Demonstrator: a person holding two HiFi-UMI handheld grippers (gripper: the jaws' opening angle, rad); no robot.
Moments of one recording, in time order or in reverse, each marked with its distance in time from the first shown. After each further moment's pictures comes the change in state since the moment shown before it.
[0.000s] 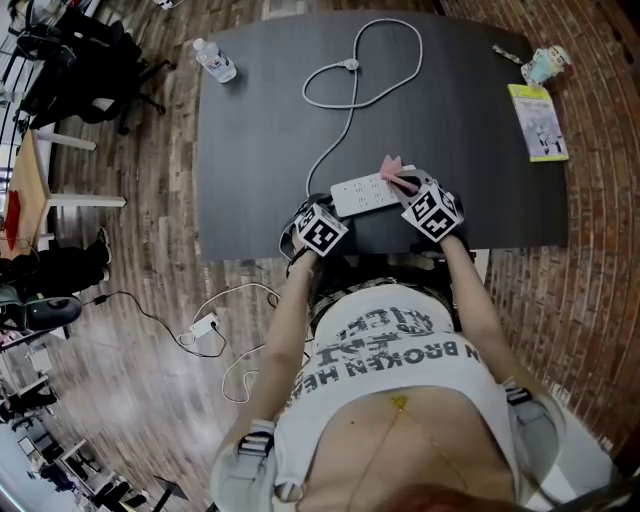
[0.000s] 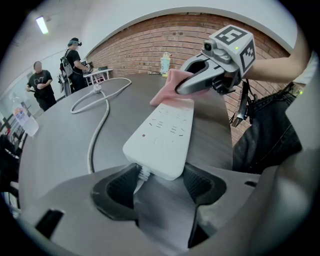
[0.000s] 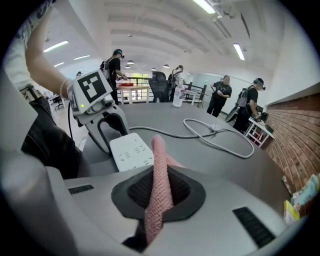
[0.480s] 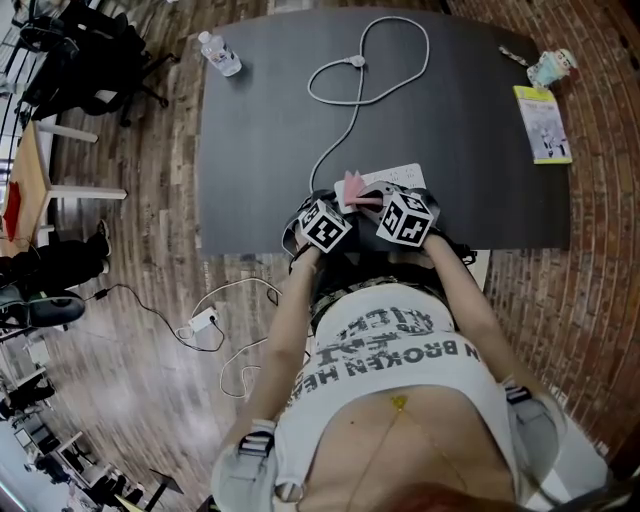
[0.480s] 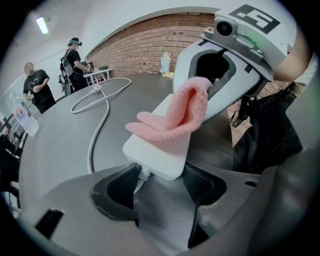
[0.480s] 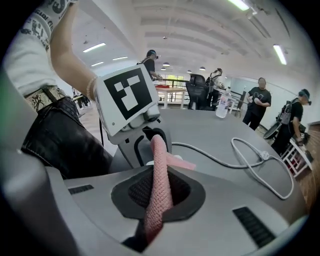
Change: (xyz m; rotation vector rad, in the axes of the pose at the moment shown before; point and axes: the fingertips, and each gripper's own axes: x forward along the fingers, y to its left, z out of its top) left arm 0.001 0.001 0.002 0.000 0.000 0.009; right arm 0.024 0.097 0.055 -0.252 -0.040 0.337
